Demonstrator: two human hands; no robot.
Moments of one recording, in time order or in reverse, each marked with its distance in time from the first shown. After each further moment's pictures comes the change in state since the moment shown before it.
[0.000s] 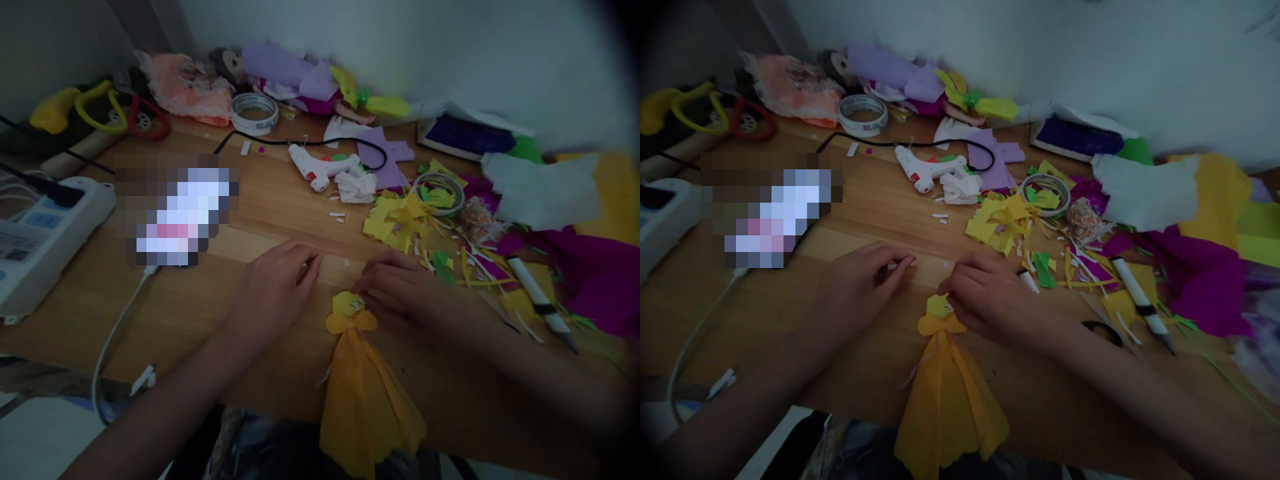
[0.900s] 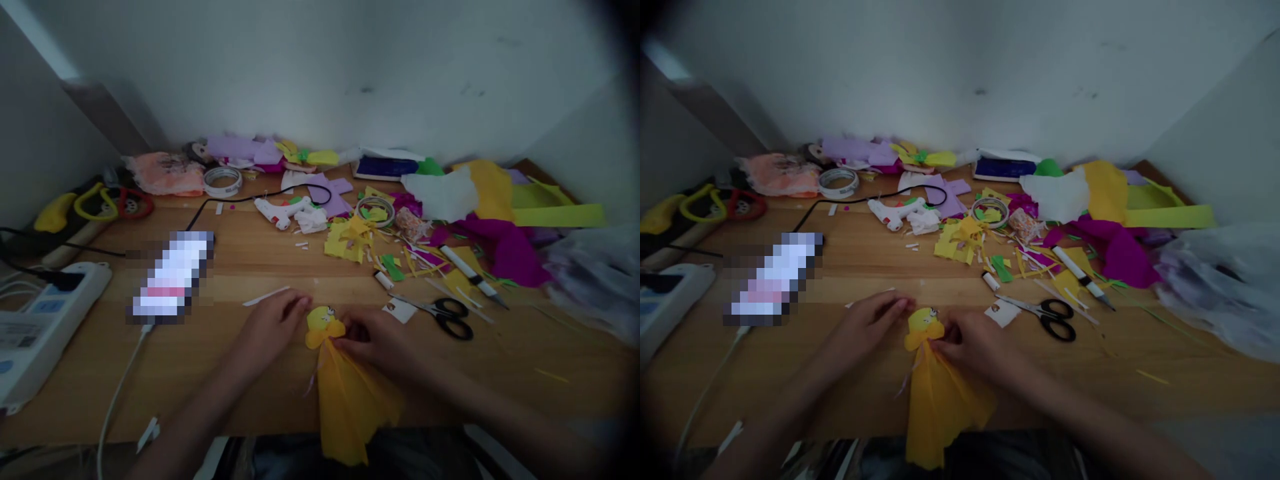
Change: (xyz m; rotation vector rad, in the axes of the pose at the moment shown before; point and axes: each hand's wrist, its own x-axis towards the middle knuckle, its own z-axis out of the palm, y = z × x) left_hand -0.006 -0.003 0.012 -0.446 -0.336 -0.038; right_hand -0.033 -0.044 0.048 0.468 0.062 0.885
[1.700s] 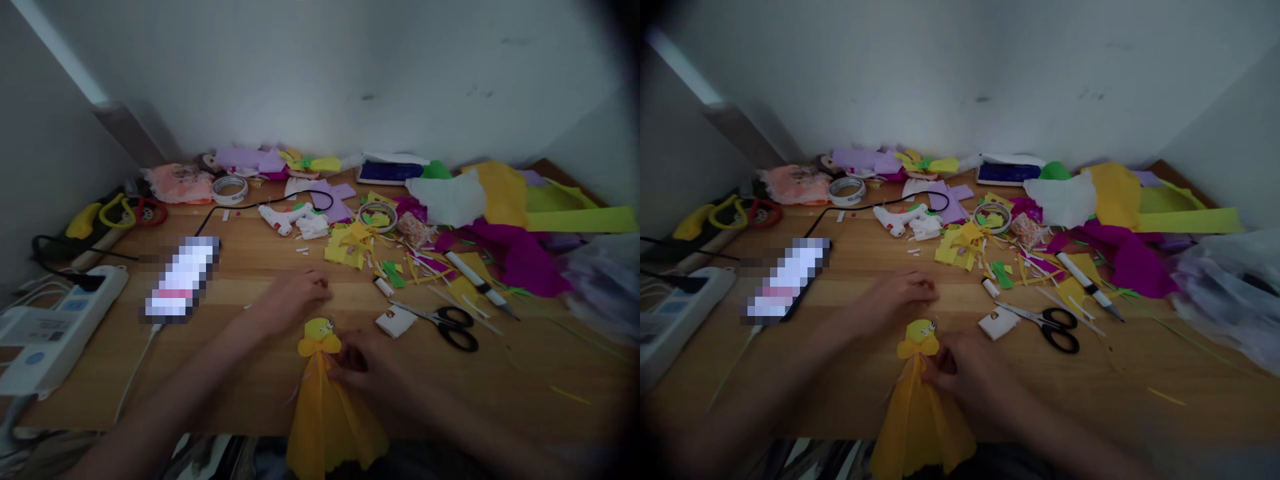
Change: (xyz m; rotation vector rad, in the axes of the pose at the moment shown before) left_hand 0.047 0.029 -0.014 0.532 -0.253 0.517; right_hand -0.020 -0.009 -0.001 -0.054 -0.036 -0.092
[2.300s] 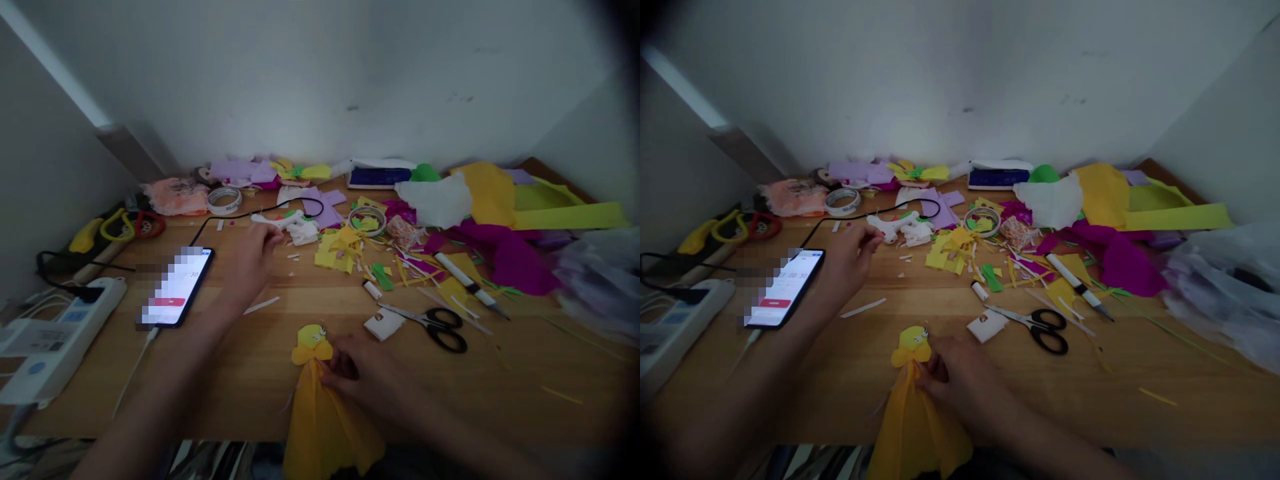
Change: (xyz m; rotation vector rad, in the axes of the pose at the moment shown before) left_hand 0.014 -0.022 -0.034 0.070 0.604 -0.375; right_hand -0.009 0.005 -0.002 0.075 0.026 -0.038
